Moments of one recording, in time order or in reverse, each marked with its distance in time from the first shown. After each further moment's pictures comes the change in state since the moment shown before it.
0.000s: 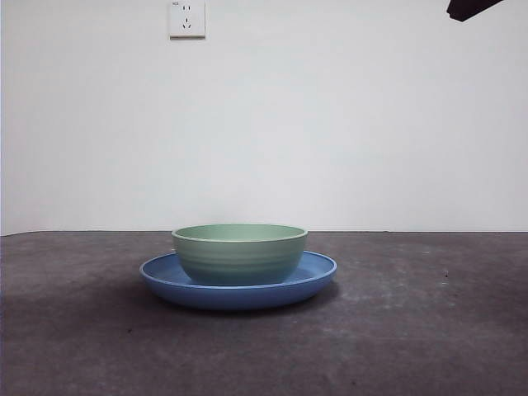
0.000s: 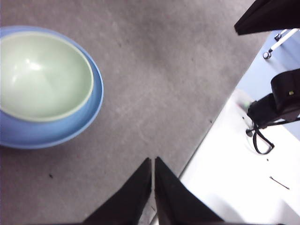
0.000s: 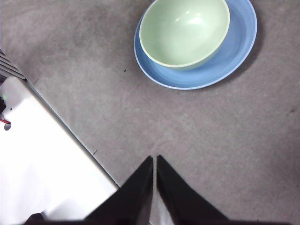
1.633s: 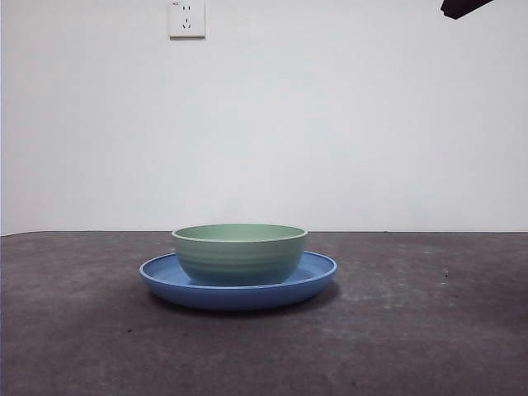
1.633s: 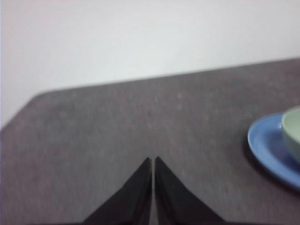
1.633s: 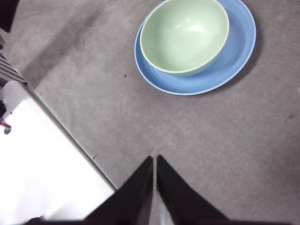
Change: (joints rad) left arm 0.482 -0.924 -0.976 0.724 -0.453 0.100; right arm 0.000 0.000 0.000 0.015 0.000 0.000
